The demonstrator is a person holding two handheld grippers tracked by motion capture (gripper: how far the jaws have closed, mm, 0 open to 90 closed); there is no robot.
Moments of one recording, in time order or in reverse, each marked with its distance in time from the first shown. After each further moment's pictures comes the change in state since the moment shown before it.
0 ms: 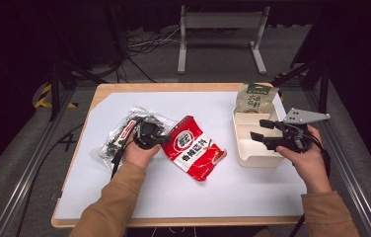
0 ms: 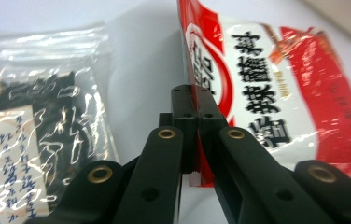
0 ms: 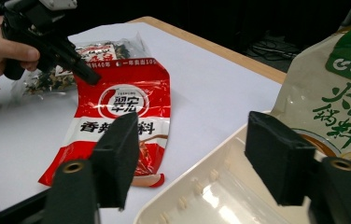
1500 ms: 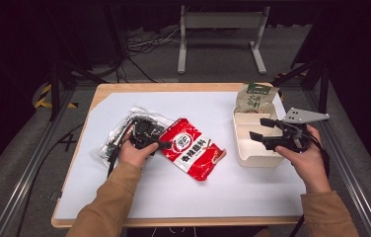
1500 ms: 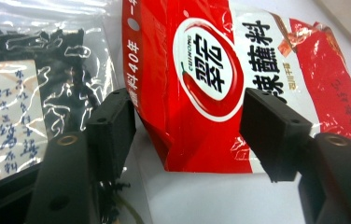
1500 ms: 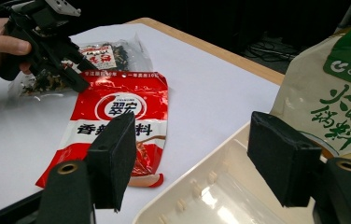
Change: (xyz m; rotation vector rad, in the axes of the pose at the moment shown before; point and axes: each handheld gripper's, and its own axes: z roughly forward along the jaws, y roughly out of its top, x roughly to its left) left arm 0.023 -0.009 0.005 0.055 -0.059 -0.133; right arm 0.000 0.000 0.003 -0.018 -0.020 0.012
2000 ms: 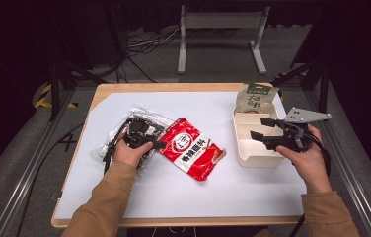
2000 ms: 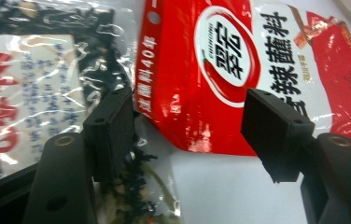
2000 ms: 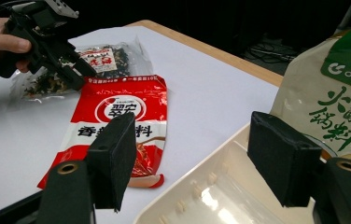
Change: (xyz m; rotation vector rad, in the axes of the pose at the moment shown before) left arm 0.009 -0.004 -0.010 0.049 0.008 -0.053; right arm -0.001 0.001 -0.002 -0.005 -0.002 0.004
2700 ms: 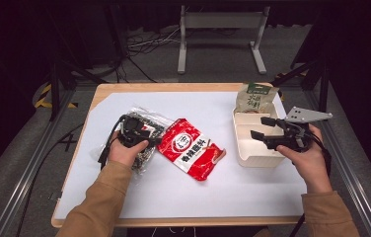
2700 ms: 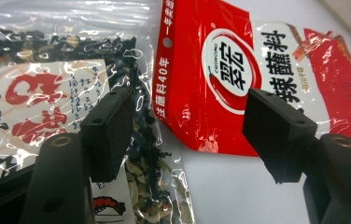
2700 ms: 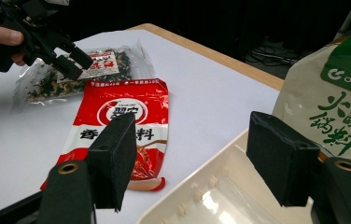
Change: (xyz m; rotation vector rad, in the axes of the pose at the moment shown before) left arm -0.001 0.000 -0.023 -0.068 0.071 0.039; right arm 0.000 0.002 -0.002 -0.014 0.008 -0.004
